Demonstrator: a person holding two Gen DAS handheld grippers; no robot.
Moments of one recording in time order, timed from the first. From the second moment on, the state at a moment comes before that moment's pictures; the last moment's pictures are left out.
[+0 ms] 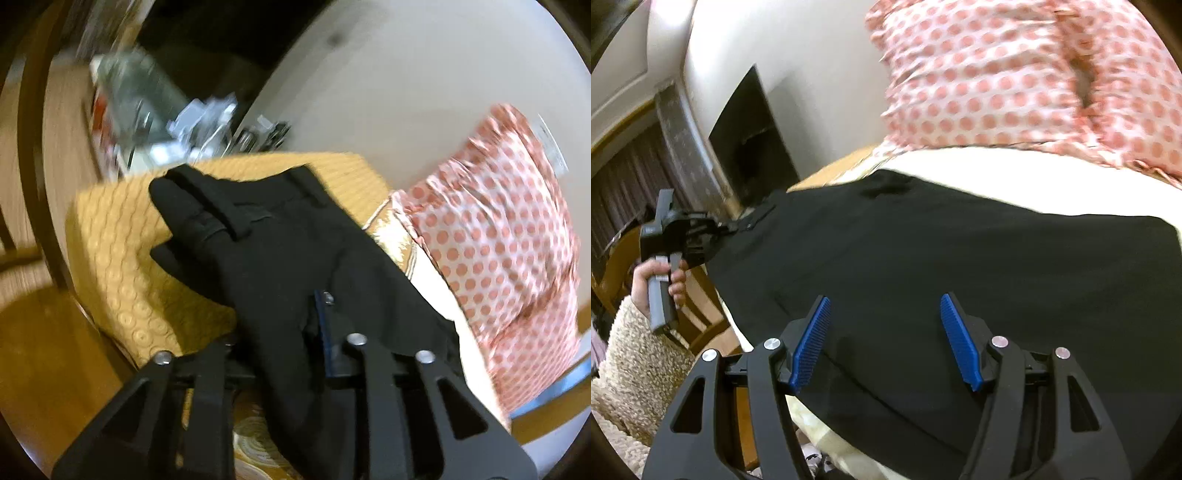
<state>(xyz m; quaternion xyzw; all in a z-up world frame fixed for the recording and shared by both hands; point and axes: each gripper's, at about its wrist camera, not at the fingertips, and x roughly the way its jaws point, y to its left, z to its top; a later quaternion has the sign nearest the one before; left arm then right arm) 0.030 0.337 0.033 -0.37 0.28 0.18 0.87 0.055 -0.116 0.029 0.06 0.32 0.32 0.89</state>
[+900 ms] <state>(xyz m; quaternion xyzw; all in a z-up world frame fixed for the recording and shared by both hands) 0.053 -0.115 0.053 0.12 0.33 -0.26 0.90 0.012 -0.342 0.024 0.20 0.27 0.06 0.94</state>
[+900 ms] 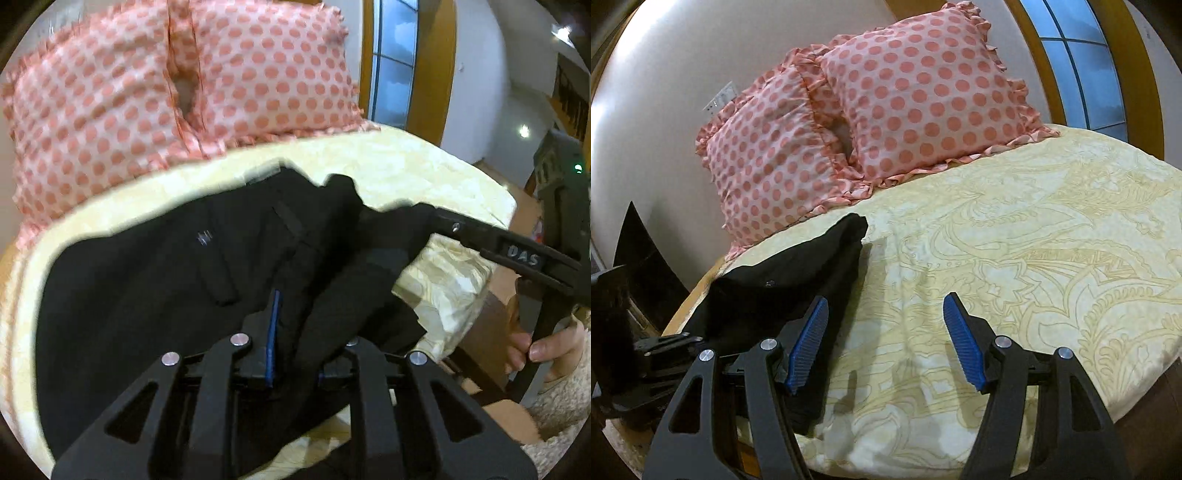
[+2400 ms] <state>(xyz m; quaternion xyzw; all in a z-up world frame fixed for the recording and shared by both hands) 0.079 0.050 0.049 -0.09 0.37 -0.17 0.91 0.117 -0.275 0.016 0.18 0.41 0.21 0.87</state>
